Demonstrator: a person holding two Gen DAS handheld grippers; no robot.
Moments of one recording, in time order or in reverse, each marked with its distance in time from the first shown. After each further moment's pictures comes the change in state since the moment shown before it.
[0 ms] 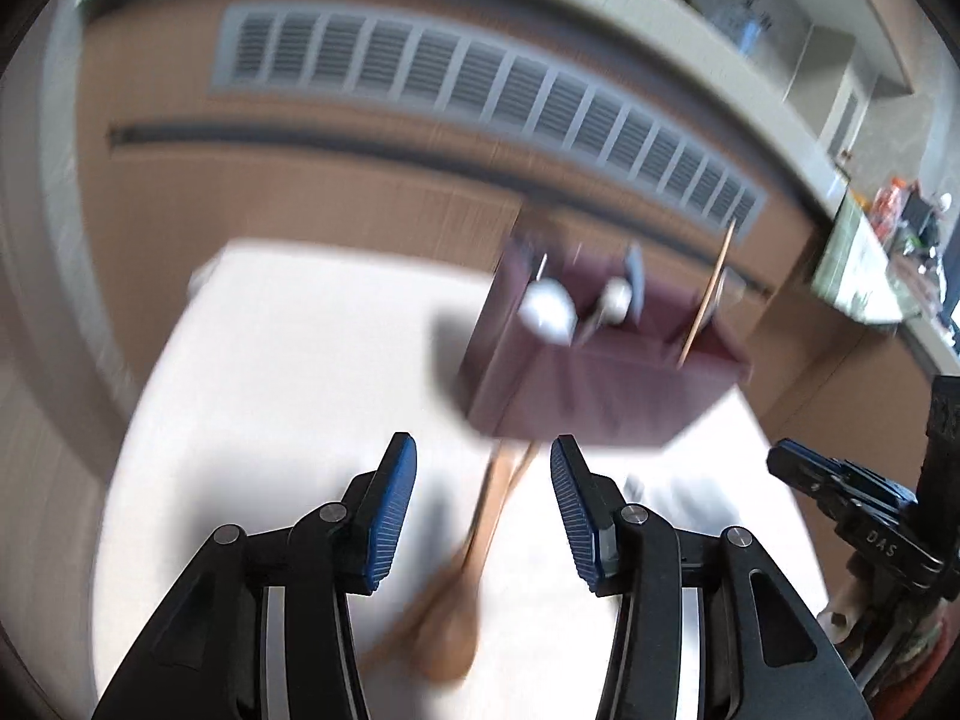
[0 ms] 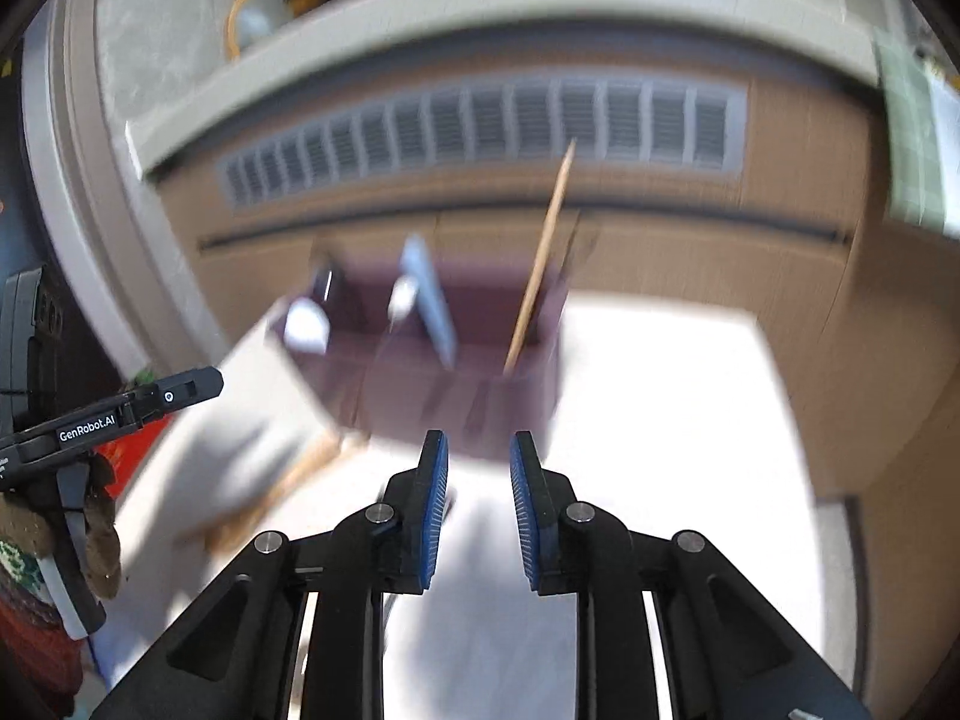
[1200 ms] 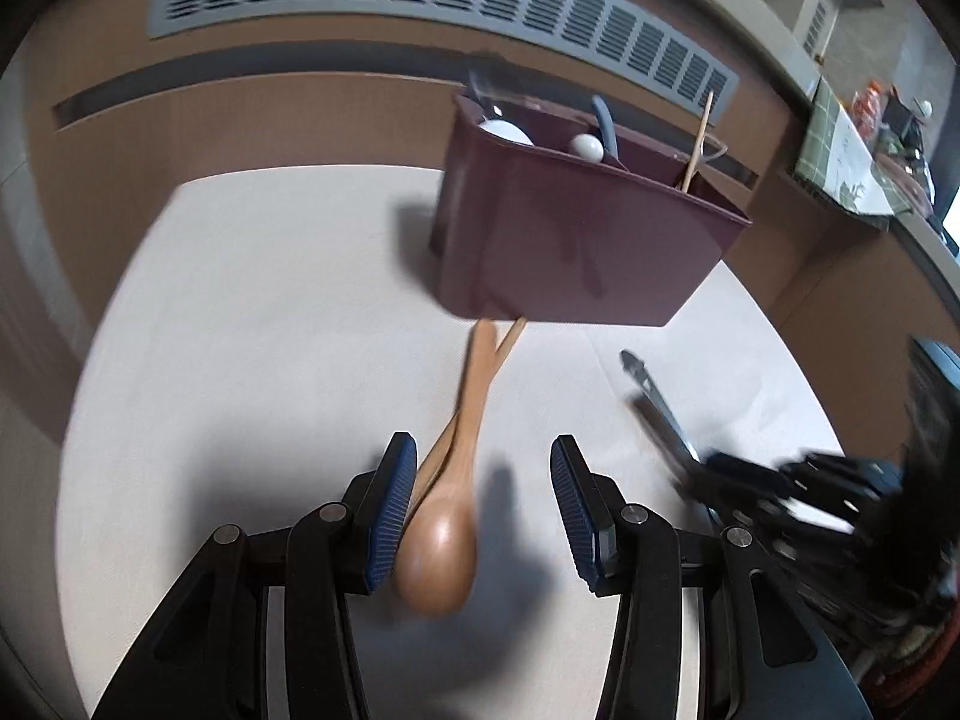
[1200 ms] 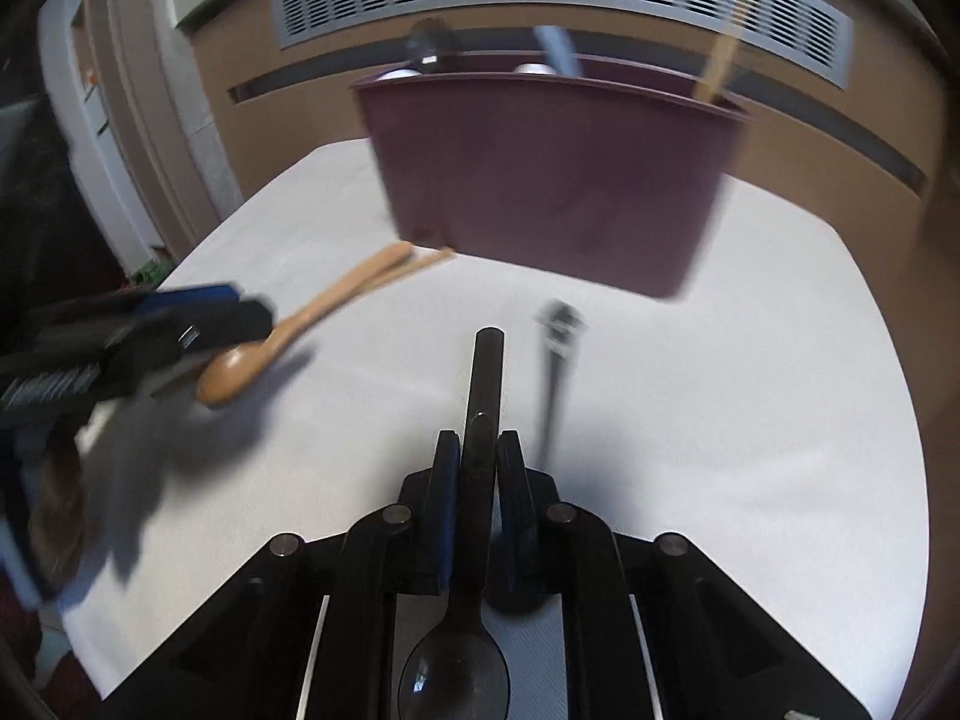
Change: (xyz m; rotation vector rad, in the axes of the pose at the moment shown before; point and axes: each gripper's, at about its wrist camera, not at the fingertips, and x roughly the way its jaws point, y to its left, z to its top) left arm 0.037 -0.017 -0.032 0.141 0.162 -0.024; right arm 0.044 0.051 -0.063 -0.094 0.166 -0.004
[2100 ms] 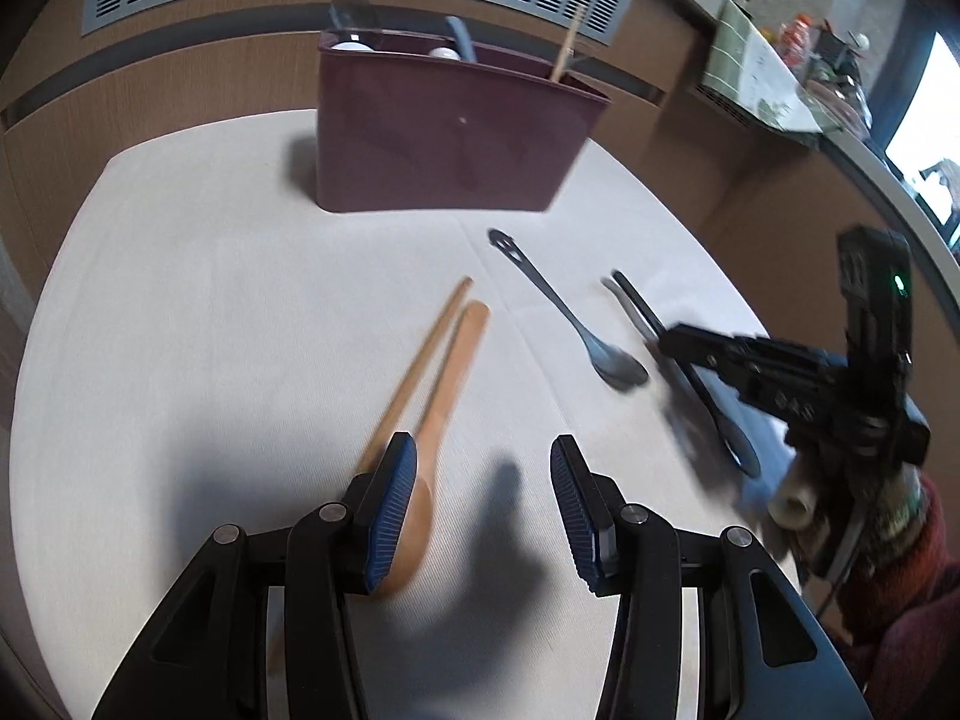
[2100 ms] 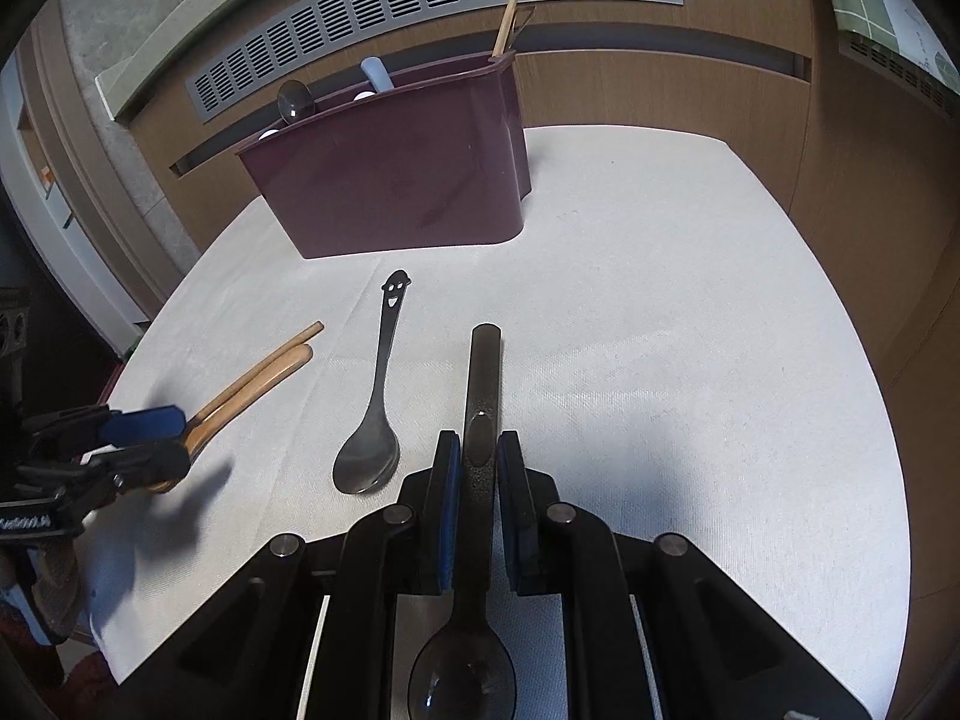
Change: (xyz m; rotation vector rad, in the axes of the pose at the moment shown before) left arm -0.034 -0.044 -0.063 0.113 0.105 -0.130; right arm -0.034 -0.060 -0.035 0.194 -0.035 -0.006
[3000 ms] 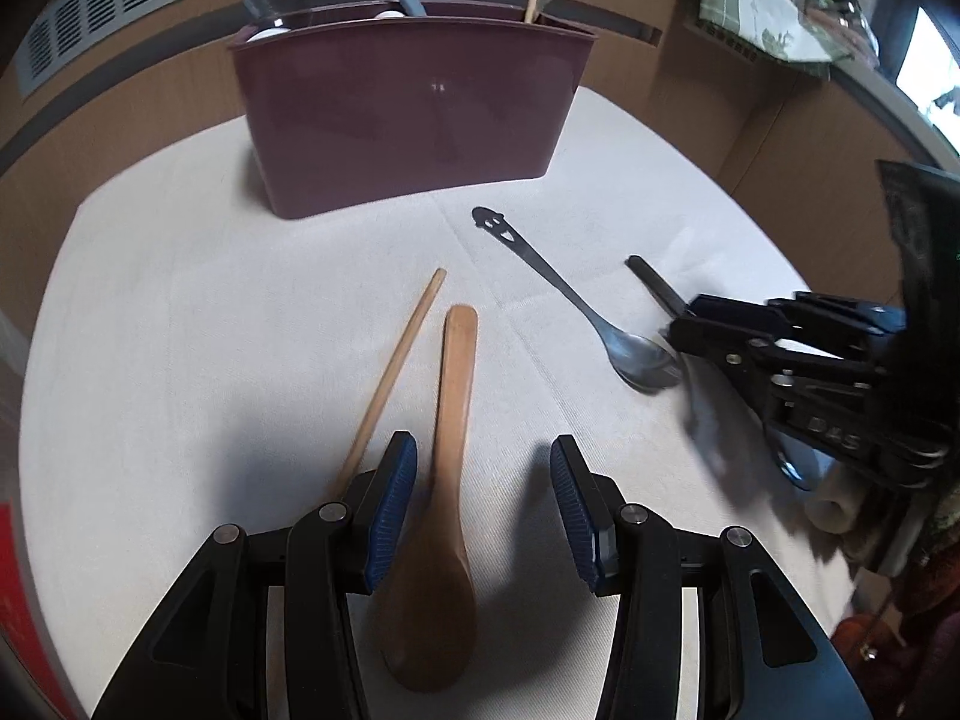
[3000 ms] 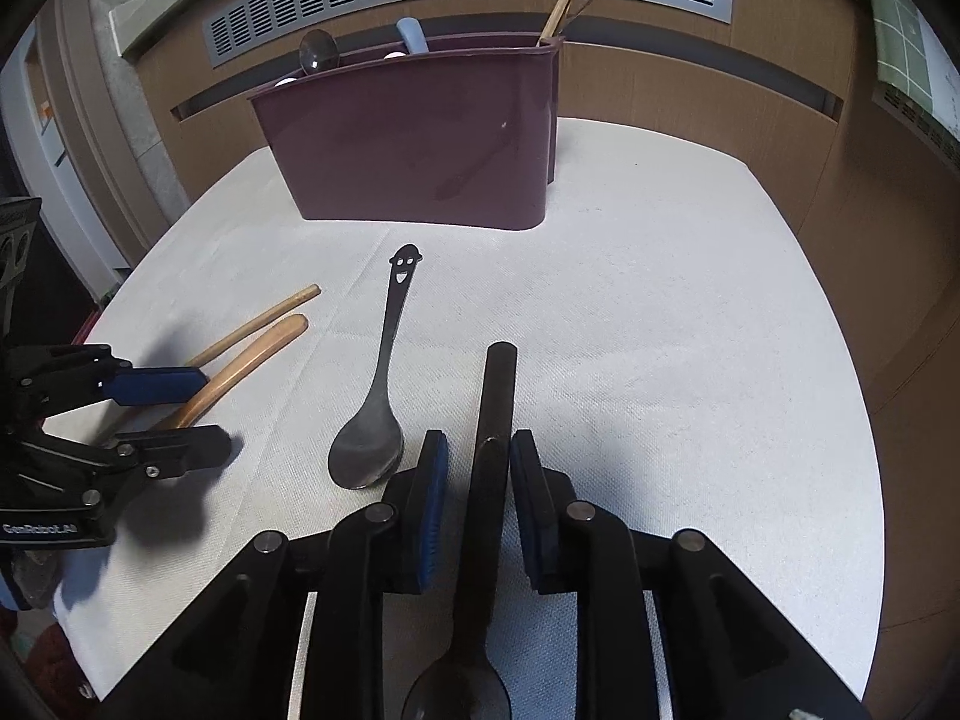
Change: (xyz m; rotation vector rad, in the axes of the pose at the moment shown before) left arm 0.043 -0.018 0.024 0.115 0.087 0.105; right arm 0.008 0.016 0.006 -0.106 0.051 -0.073
